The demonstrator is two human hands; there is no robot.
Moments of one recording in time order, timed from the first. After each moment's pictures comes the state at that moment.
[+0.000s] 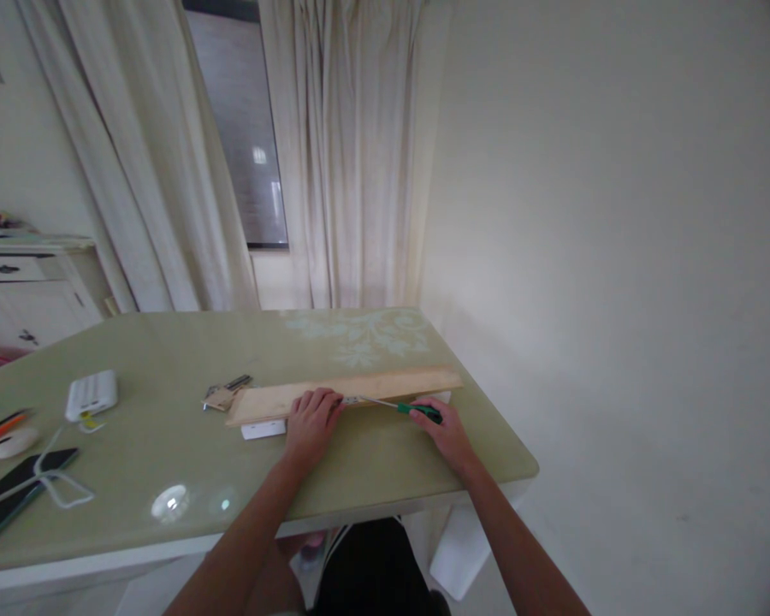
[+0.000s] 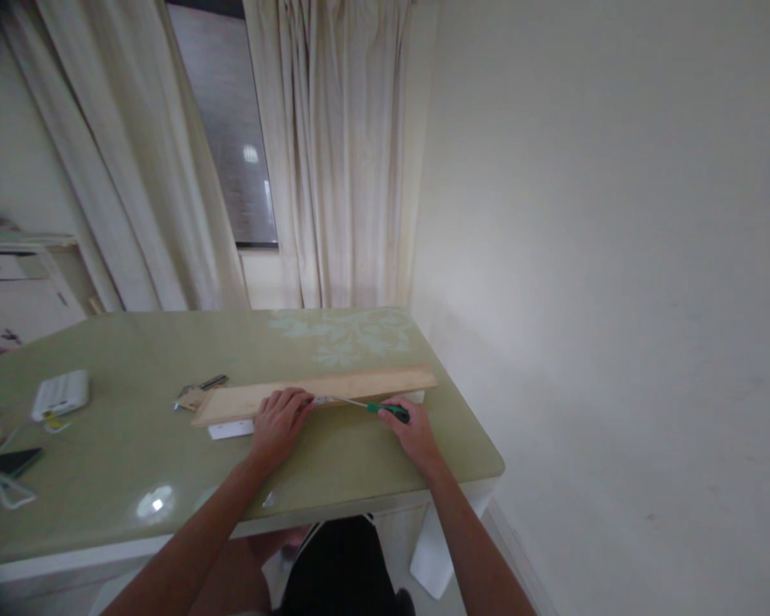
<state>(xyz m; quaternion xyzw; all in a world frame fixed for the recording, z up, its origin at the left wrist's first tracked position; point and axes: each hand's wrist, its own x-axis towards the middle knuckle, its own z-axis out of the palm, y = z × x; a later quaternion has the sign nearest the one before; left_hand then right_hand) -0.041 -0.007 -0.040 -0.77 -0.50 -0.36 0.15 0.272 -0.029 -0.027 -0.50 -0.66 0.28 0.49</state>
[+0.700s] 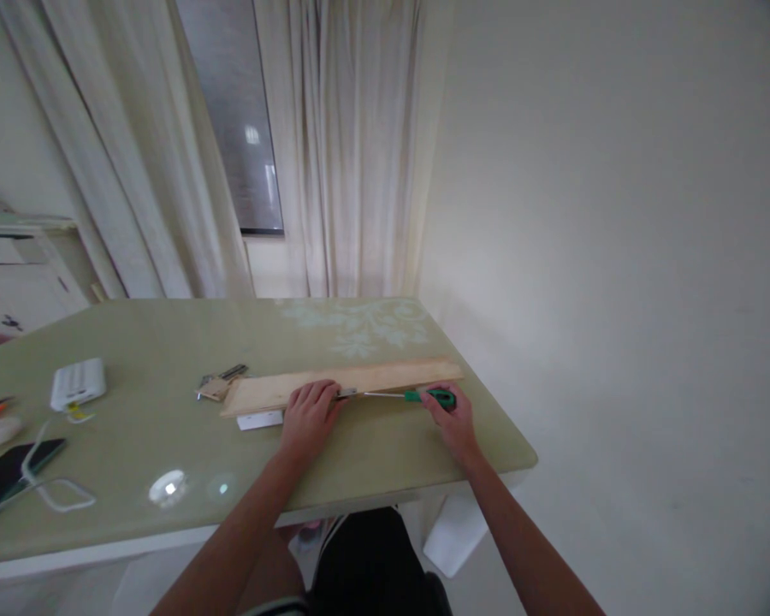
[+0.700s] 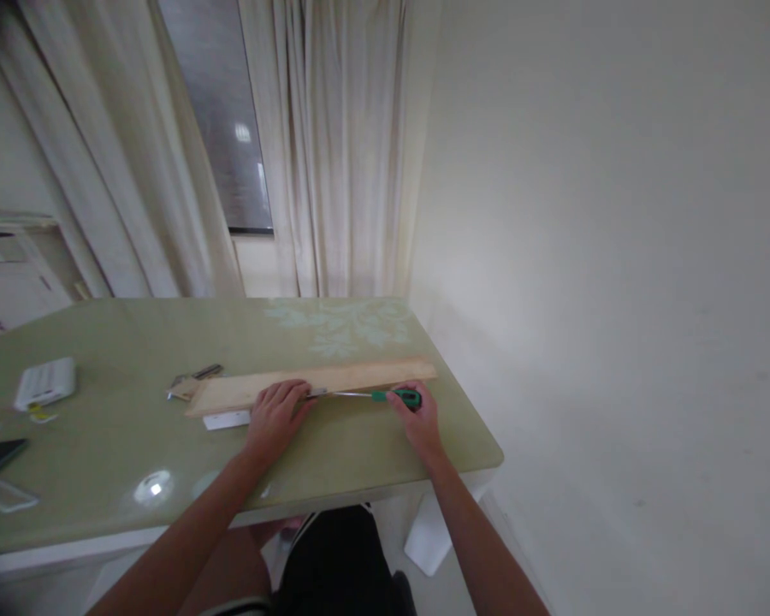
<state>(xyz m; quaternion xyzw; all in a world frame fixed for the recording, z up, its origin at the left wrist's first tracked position) -0.042 -0.014 -0.038 -0.78 -0.49 -0.37 0.14 0.265 -0.037 -0.014 -0.51 -0.60 0.21 0.58</state>
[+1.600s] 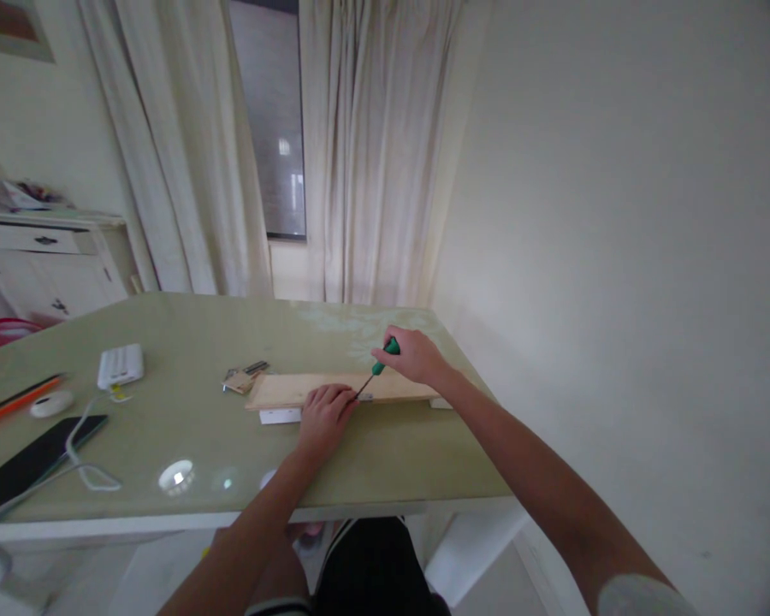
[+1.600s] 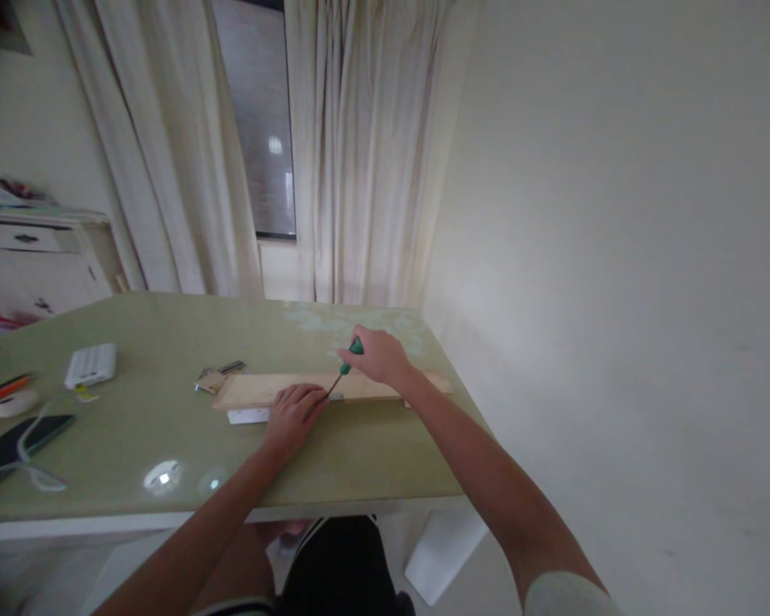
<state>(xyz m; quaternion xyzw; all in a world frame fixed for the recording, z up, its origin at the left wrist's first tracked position) -0.041 -0.014 -0.036 -0.77 -0.49 -0.40 0.11 0.174 0.023 0.144 -0.51 -0.83 0.01 0.23</state>
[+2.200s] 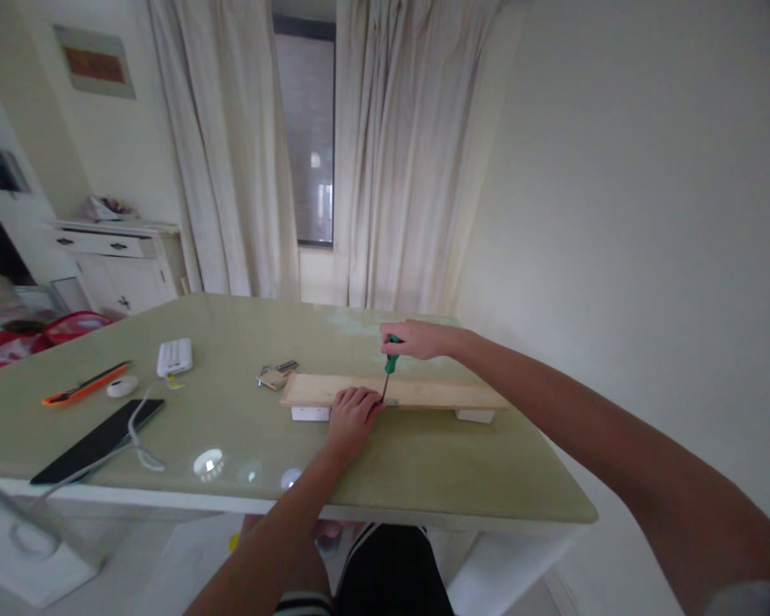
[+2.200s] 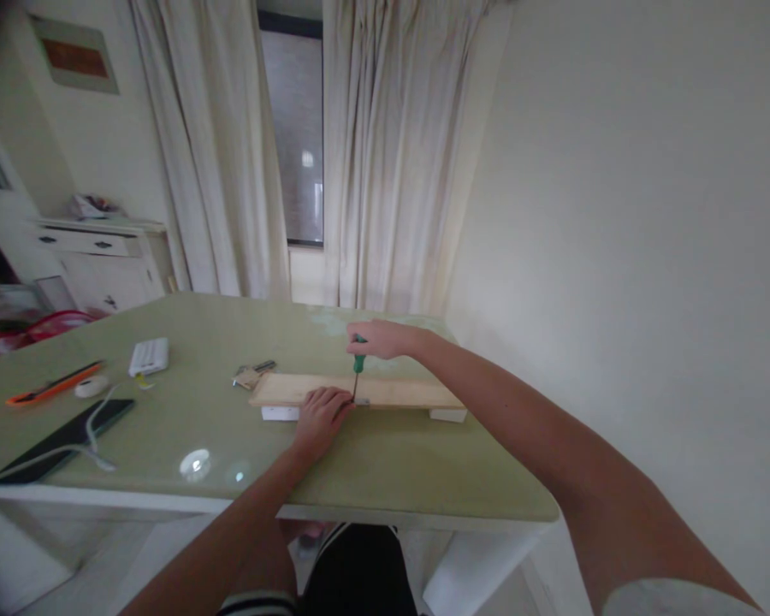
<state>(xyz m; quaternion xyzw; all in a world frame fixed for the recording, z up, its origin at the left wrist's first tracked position) -0.040 -0.011 -0.039 -0.76 -0.50 -0.40 0.12 0.130 0.049 0.205 -0.34 -0.94 0.01 -0.02</state>
